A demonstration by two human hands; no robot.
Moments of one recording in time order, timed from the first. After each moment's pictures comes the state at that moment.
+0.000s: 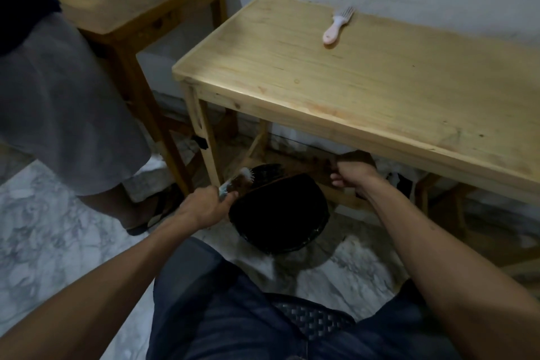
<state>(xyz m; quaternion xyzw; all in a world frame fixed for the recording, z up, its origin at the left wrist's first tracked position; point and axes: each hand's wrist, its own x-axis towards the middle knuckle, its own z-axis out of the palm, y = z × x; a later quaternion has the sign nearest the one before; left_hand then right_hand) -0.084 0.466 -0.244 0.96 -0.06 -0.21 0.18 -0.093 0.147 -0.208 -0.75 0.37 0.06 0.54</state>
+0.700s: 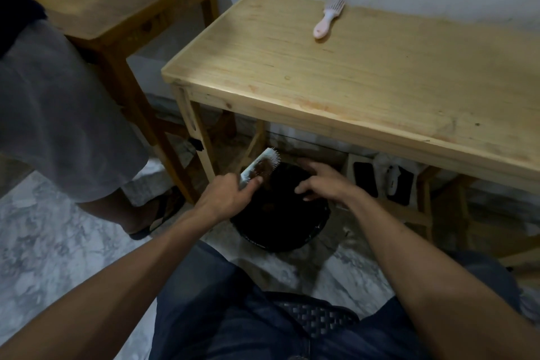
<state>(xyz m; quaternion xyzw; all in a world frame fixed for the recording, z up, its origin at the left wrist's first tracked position) -0.086 0.421 -0.223 0.94 -0.10 -0.18 0.29 -0.105 0.173 -0.239 -0.78 0.17 0.20 0.57</state>
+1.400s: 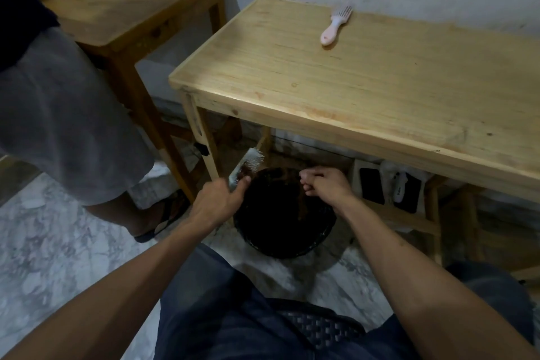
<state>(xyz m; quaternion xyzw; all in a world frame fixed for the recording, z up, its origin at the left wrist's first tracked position) -0.083 0.433 -0.222 0.94 -0.02 -0.13 0.31 -0.094 0.184 -0.259 -0.73 0.25 0.08 0.63</state>
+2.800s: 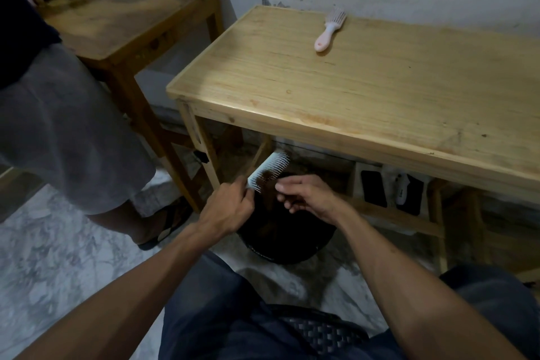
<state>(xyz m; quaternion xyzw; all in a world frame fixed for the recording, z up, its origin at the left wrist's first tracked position) -0.095 0.416 -0.202 0.94 -0.15 -0.10 0.27 -0.108 0.207 -0.235 -0.65 0.10 0.21 0.73</state>
